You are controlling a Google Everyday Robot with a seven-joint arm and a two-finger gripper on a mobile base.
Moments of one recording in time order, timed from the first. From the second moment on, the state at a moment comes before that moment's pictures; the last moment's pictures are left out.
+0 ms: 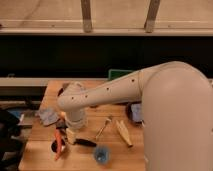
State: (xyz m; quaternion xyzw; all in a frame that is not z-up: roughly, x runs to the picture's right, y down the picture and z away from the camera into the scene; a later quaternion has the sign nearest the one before) arm -0.129 0.221 0.727 -0.39 0.11 0.28 0.87
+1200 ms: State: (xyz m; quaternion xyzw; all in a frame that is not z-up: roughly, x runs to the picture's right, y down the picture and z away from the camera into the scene) arm -0.109 0.277 0.783 -0.39 0.14 0.31 0.85
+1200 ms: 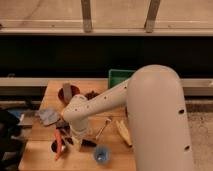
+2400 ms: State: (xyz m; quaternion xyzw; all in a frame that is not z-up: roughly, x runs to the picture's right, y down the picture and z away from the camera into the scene) arm -0.103 0.207 0.741 -0.34 0.08 0.33 0.88
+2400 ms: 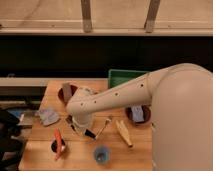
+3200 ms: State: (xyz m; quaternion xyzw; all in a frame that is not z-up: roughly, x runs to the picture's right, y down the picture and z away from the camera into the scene) arm -0.092 0.113 0.727 -0.27 0.01 0.35 0.90
